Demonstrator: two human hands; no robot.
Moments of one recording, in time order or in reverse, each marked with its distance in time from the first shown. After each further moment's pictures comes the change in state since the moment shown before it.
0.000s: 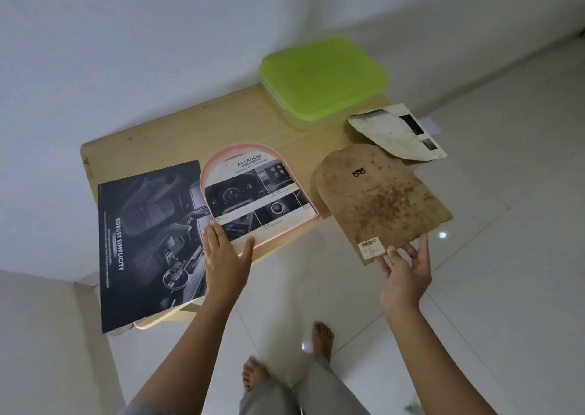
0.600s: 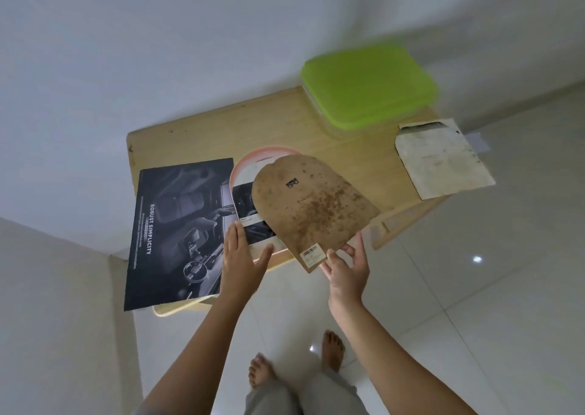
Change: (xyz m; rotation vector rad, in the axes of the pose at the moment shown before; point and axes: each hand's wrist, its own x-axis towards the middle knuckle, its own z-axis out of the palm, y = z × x) left_hand 0.000 -0.004 -0.006 -0.031 -0.050 -0.014; right_hand -0.040 0.051 0.086 -0.171 -0.334 0.199
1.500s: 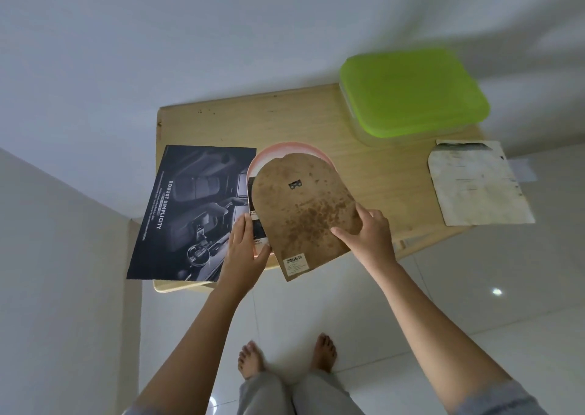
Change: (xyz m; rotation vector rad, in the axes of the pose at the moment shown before) left_hand 0.003 0.004 0.001 -0.099 0.005 -0.073; right_hand 0.093 -0.056 0.007 -1.291 -0.402 -0.508
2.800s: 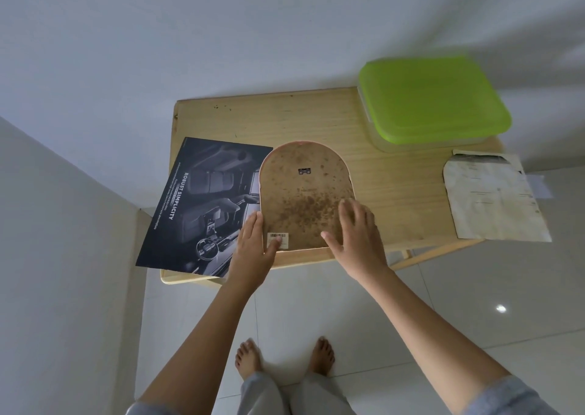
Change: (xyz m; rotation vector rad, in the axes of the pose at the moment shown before) left_hand 0.005 -0.002 0.003 -0.063 0.044 0.008; right_hand -0.001 -0.019 0.020 -0.438 -0.034 -0.376
